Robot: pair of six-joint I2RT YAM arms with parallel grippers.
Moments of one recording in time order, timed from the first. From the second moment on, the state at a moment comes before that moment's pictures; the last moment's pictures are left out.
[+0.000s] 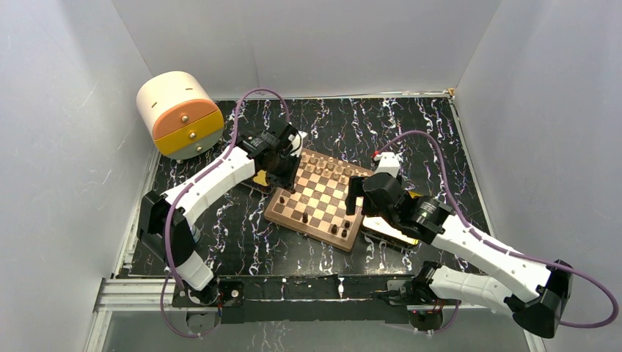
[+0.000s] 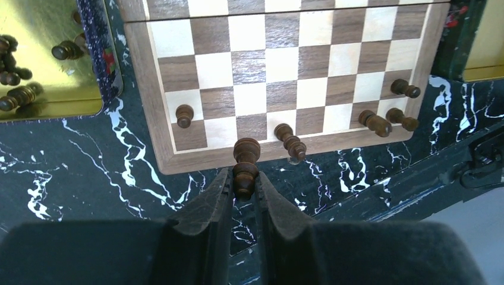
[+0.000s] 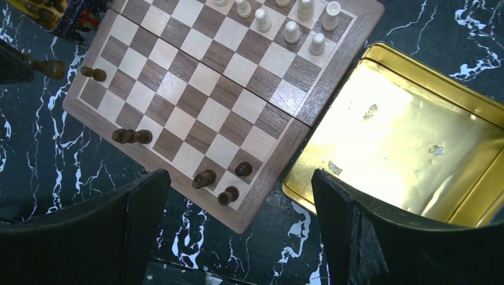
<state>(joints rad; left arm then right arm) -0.66 1.61 1.45 -0.96 0.09 -0.24 0.94 0.95 0.87 -0.68 0.42 0.66</state>
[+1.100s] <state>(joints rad) -0.81 1.74 1.35 -0.93 -0.02 -0.31 0.94 0.87 0.87 -0.76 0.51 0.65</state>
